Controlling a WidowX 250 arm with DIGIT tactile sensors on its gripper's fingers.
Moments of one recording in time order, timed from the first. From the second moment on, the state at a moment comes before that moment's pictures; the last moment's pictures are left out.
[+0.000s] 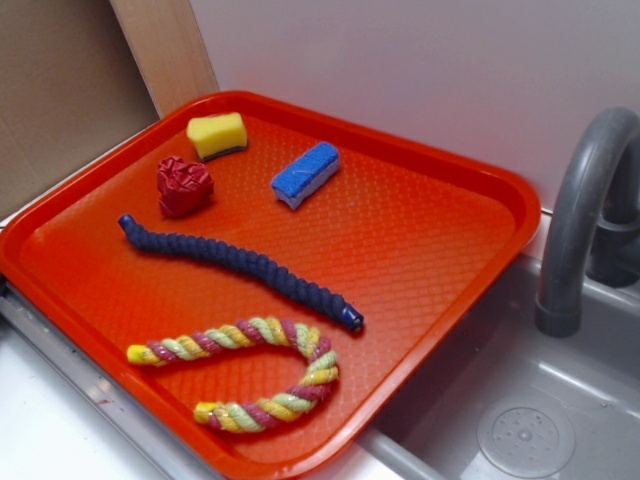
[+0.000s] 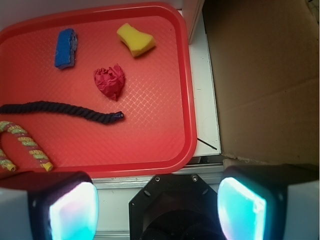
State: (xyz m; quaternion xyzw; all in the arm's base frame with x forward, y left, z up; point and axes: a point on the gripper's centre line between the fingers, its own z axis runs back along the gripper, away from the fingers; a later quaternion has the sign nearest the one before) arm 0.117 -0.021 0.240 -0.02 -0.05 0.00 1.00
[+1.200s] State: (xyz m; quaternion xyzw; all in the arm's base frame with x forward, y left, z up) arm 0.268 -0.051 0.106 -0.02 -0.13 -0.32 0.94
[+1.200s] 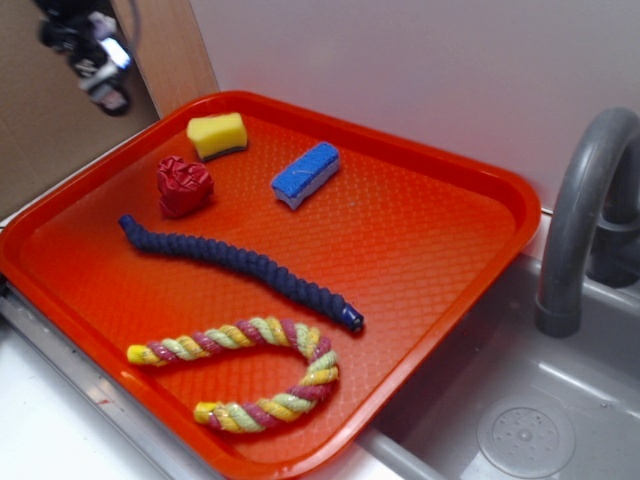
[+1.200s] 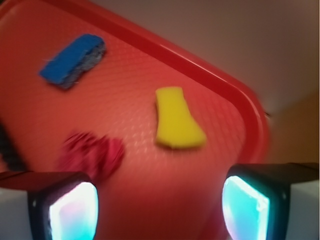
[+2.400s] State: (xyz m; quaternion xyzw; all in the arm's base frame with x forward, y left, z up) arm 0.303 -0.065 0.029 0.00 -0.03 -0.30 0.95
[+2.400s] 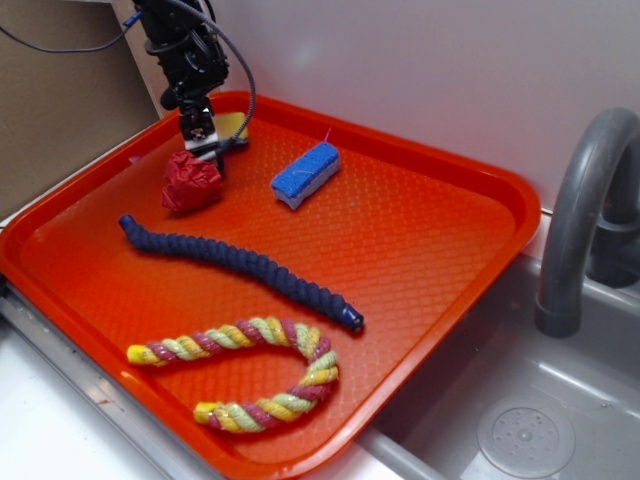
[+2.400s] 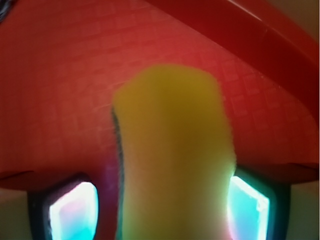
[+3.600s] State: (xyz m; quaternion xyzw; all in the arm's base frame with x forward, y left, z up) arm 0.245 -0.094 0.150 0.03 0.05 -0.11 0.99
